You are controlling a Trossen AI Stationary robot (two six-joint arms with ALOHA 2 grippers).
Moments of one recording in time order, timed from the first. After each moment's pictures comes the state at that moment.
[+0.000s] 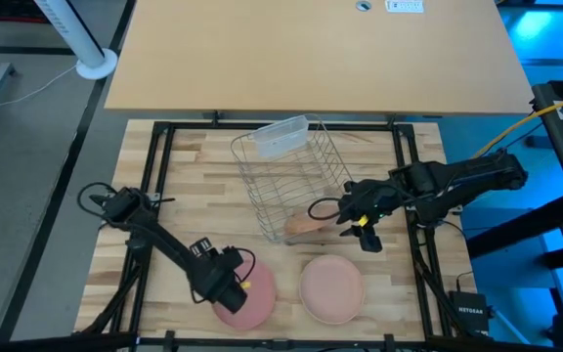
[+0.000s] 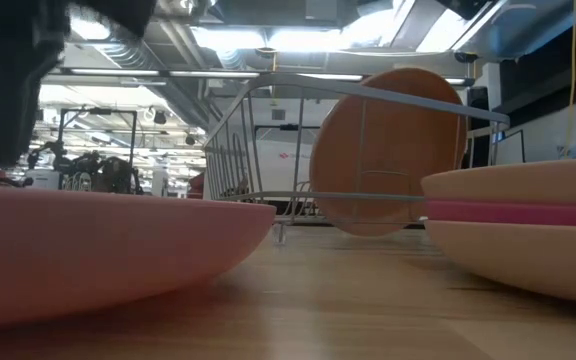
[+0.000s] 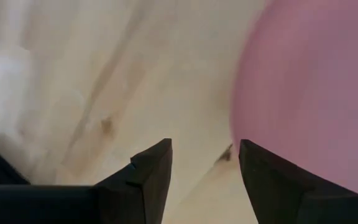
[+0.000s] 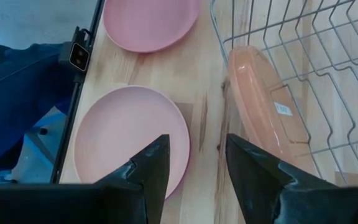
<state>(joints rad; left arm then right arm) -0.63 1.96 1.48 -1.30 -0.23 -1.22 0.24 1.24 1.27 -0.94 -0.12 0.18</state>
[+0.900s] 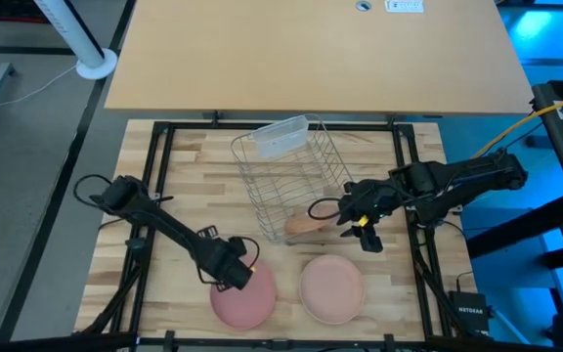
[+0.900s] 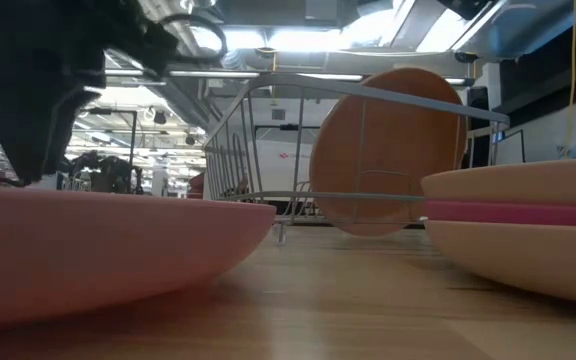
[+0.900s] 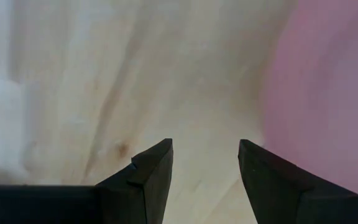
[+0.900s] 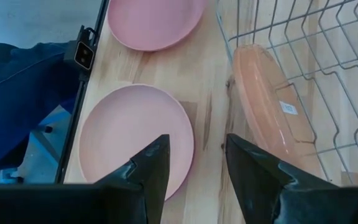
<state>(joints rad) -0.51 1.84 1.34 -1.21 -0.16 -0.96 0.24 1.24 1.27 -0.95 -0.15 0.18</state>
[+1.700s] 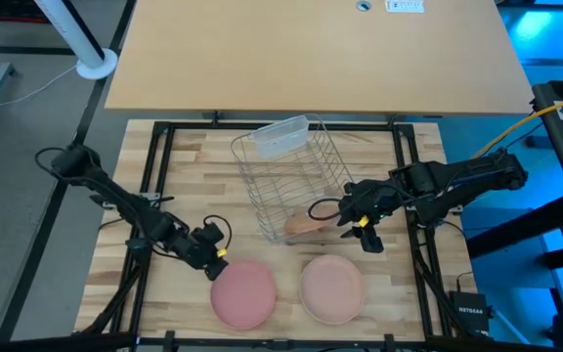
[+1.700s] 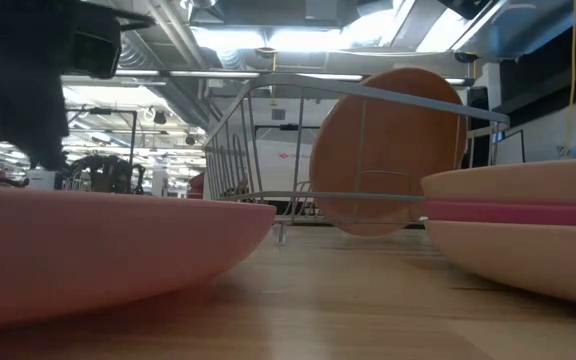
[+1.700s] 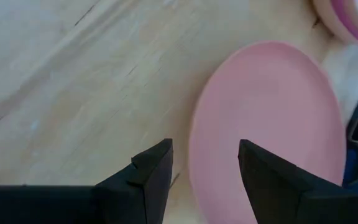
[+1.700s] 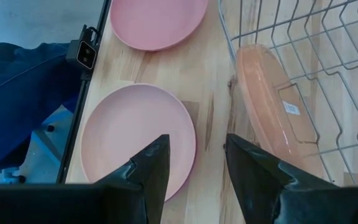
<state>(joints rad) -0.57 1.32 0.67 -0.32 -0.24 -1.26 0.24 1.24 1.27 -0.94 -0.15 0.18</state>
